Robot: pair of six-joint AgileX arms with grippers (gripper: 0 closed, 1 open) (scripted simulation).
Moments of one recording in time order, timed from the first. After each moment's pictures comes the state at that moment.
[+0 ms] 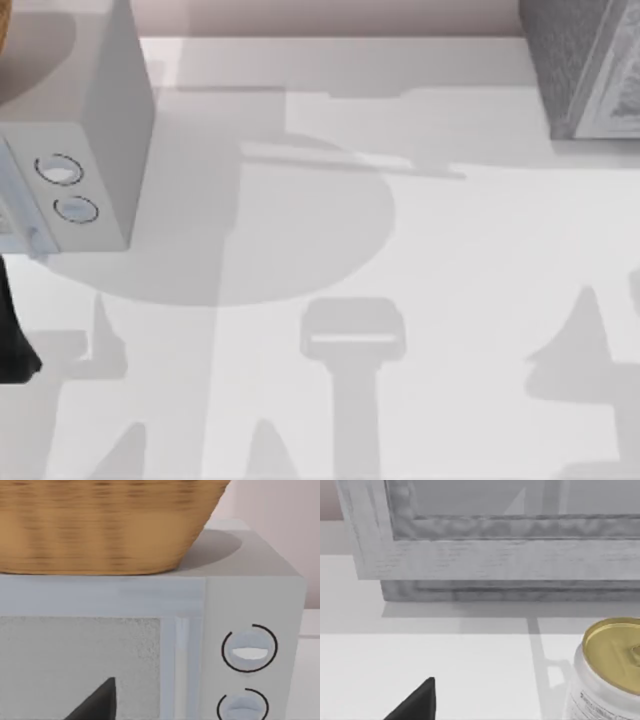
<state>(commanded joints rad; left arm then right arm) 0.00 0.00 0.00 0.00 0.00 0.00 -0.33 1.67 0.19 1.26 -0.31 -0.05</state>
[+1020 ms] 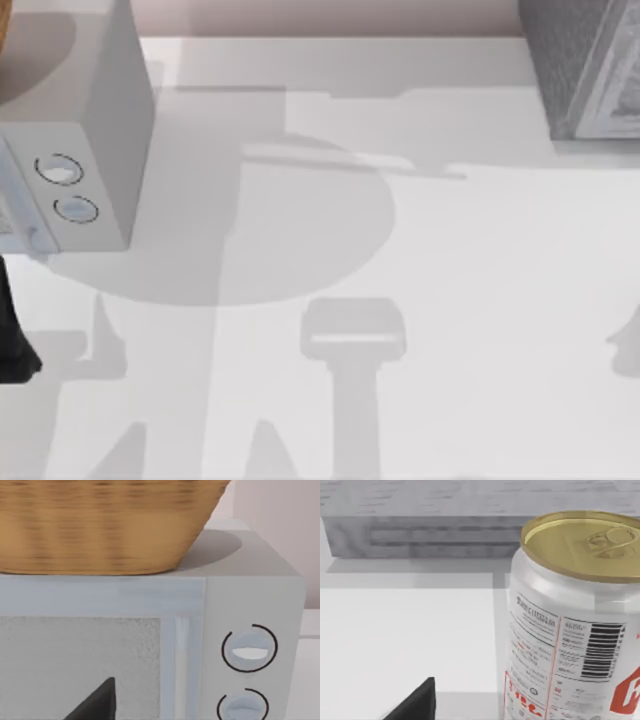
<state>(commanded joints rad) 0.00 0.00 0.00 0.00 0.00 0.00 -0.43 2.16 0.27 1.68 -0.39 -0.07</state>
